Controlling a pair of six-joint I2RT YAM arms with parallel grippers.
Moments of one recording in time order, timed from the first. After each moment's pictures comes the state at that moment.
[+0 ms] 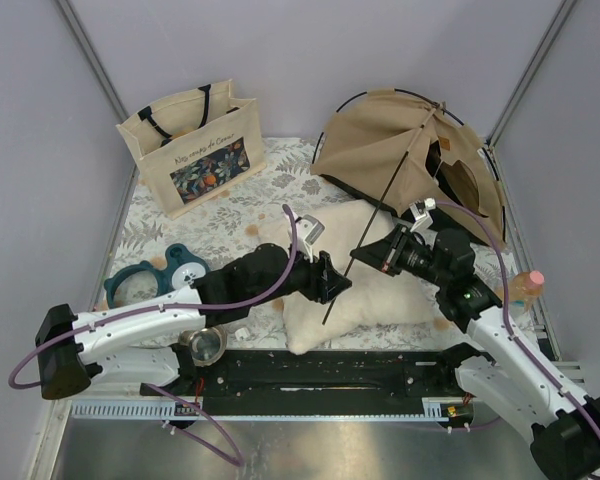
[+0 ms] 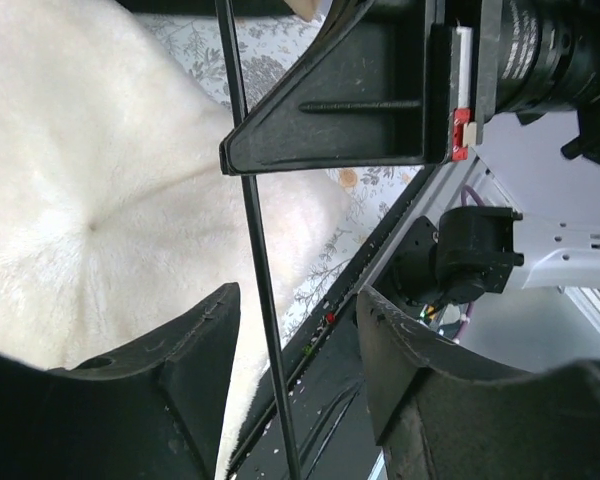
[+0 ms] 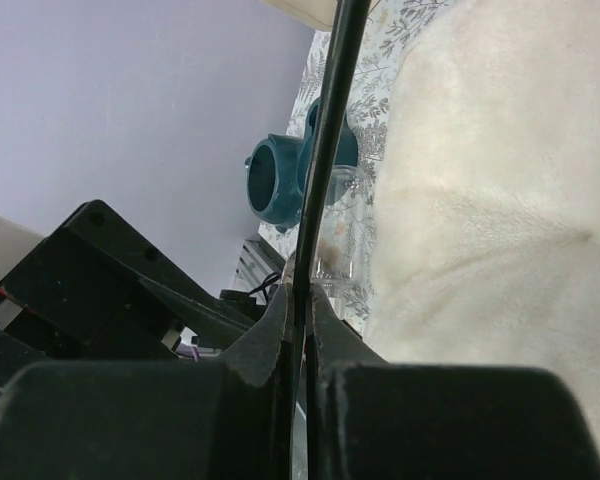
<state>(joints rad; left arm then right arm) -1.13 1.13 0.87 -0.02 -0.06 -0.57 0.42 0.80 0.54 0.10 -0.51 0.99</state>
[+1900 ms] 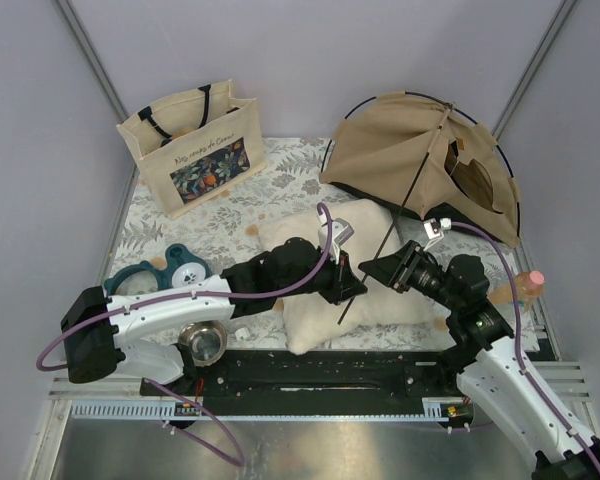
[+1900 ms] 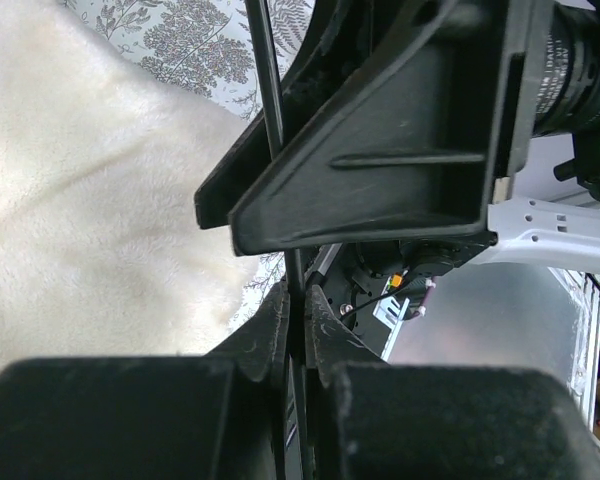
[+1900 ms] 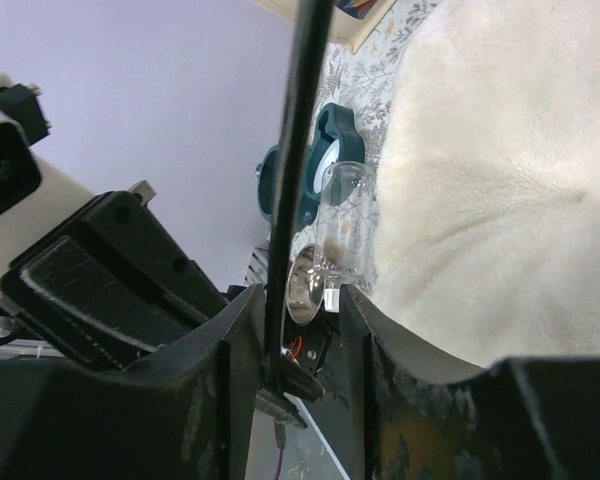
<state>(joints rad) -1.14 1.32 0.97 0.01 0.11 -0.59 0.42 0.52 0.43 0.01 -0.47 1.03</state>
